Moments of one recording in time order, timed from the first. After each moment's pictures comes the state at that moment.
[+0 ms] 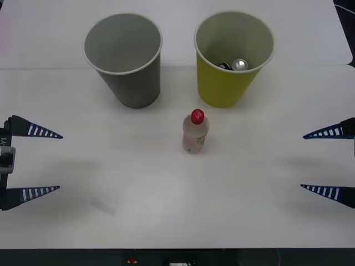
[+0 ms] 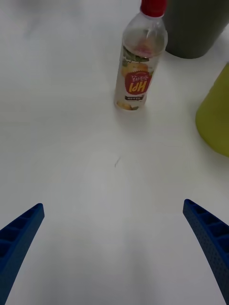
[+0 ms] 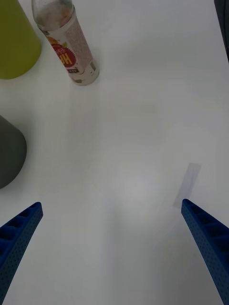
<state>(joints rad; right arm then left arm) 0.27 -1.09 -0.25 -1.98 1.29 -1.11 -0.07 0.26 1.13 0.26 -2.01 -1.31 -1.13 -0.09</state>
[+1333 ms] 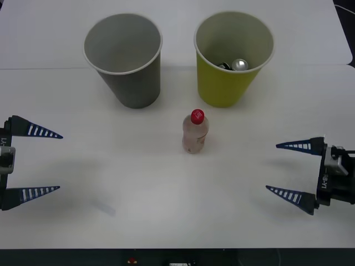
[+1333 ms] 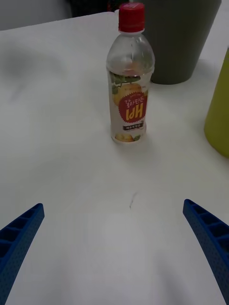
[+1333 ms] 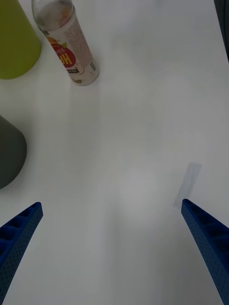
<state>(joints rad) 0.15 -0.75 -0.12 -1.69 1.23 -1.16 0.11 0.26 1.13 0.26 -2.01 -1.31 -1.13 -0.09</state>
